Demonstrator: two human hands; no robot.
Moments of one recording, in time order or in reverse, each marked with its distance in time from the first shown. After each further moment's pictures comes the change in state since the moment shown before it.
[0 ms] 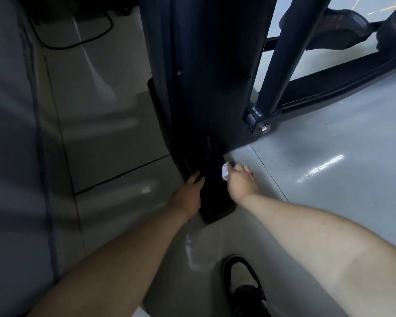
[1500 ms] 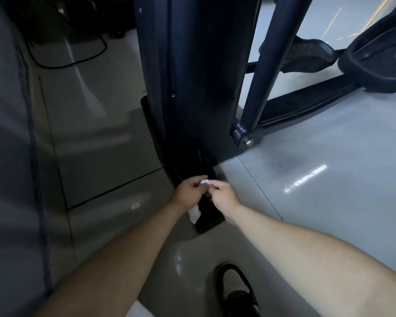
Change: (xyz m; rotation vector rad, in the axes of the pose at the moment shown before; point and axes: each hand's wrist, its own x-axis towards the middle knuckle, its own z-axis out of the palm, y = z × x) left_hand 0.000 0.043 -0.040 -0.778 0.084 -0.075; right_hand -0.046 -0.047 -0.045 1.108 -0.119 0.265
